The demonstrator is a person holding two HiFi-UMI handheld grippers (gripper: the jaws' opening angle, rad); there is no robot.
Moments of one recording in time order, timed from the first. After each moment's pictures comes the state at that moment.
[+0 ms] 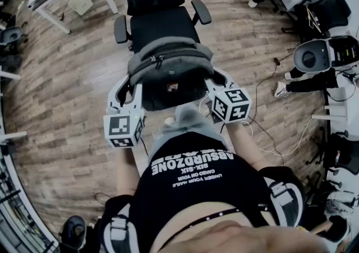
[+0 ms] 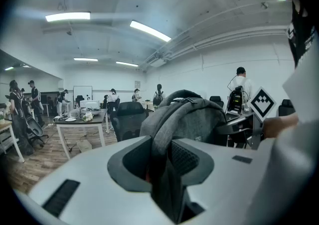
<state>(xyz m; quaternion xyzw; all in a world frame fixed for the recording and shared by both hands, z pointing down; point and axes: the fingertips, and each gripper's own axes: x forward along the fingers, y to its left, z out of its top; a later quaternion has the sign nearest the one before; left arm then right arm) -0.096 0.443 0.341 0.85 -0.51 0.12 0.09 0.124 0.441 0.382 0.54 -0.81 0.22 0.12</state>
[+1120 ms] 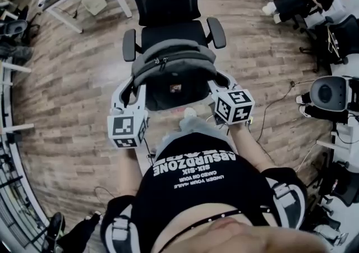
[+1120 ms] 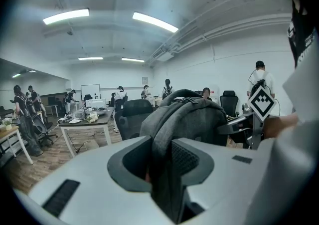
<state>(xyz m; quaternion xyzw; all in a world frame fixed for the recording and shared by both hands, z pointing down) -0.063 0.272 0.343 0.82 -0.55 0.15 0.10 0.154 0.250 0.395 0.49 -0.83 0.25 0.12</state>
